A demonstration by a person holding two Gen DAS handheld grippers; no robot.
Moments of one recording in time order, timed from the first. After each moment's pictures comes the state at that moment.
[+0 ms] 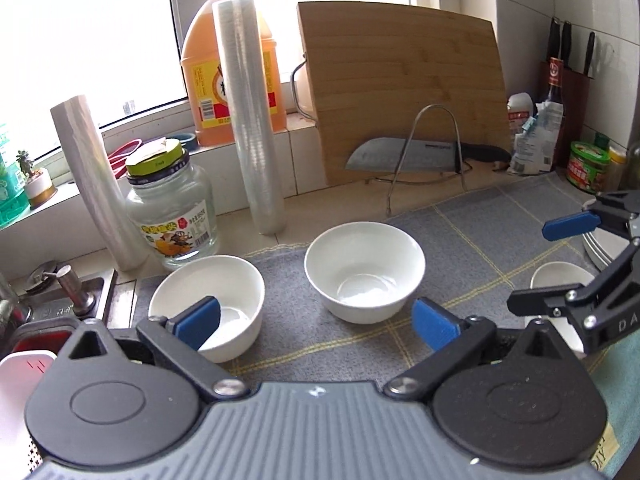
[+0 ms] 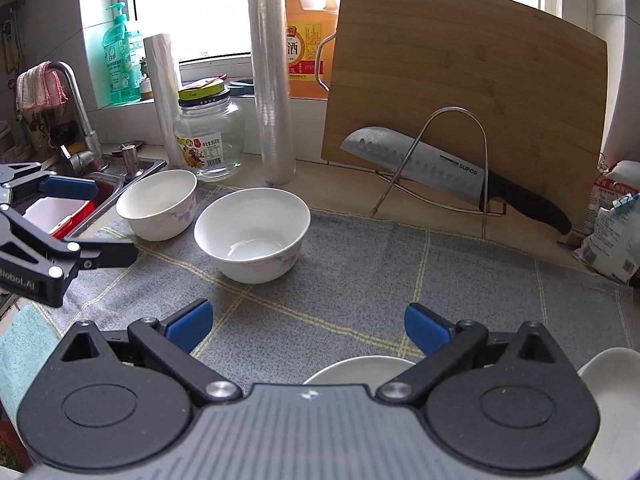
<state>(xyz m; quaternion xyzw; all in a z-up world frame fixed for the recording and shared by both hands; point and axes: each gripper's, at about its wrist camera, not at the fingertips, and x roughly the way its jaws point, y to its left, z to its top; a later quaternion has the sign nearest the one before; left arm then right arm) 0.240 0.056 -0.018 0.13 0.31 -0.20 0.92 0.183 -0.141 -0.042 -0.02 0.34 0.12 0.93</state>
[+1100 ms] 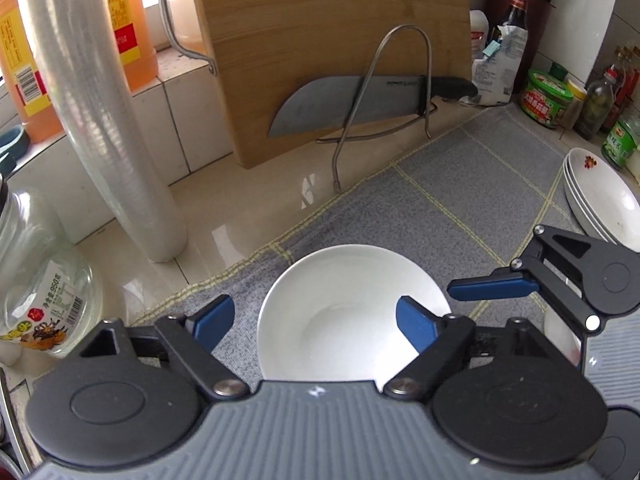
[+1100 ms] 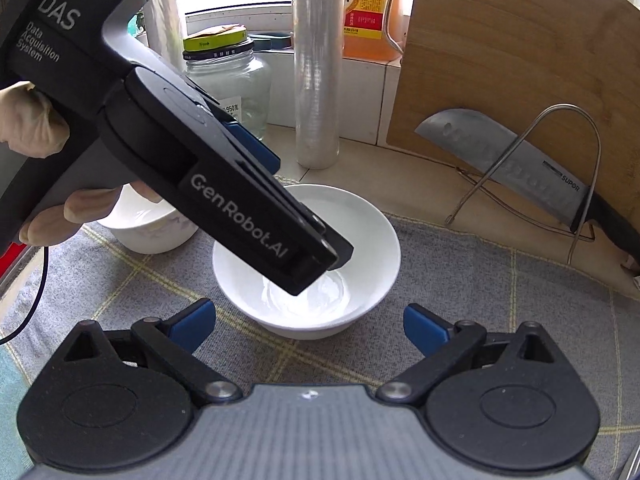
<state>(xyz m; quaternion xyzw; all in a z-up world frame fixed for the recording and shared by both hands) 0.388 -0.008 -0.060 0.18 0.44 -0.36 0.80 0.271 -0.067 -0.076 -0.04 0.39 0.12 0.91</state>
